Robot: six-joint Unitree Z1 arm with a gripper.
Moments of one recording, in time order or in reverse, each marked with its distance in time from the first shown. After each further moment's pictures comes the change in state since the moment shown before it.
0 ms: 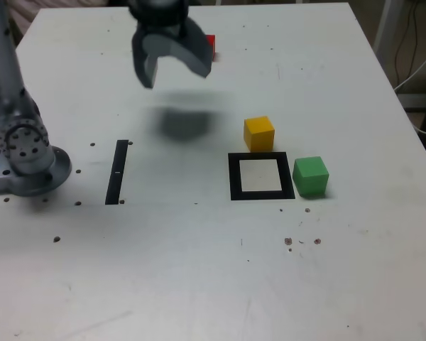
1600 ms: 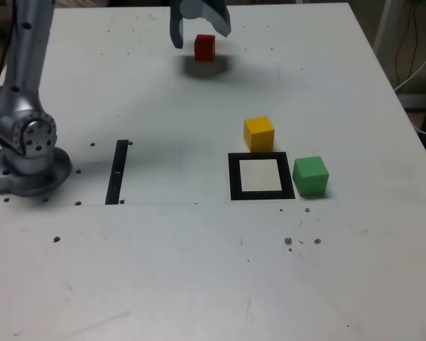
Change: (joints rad) arm 0.308 0.420 -0.505 0.058 0.026 0.218
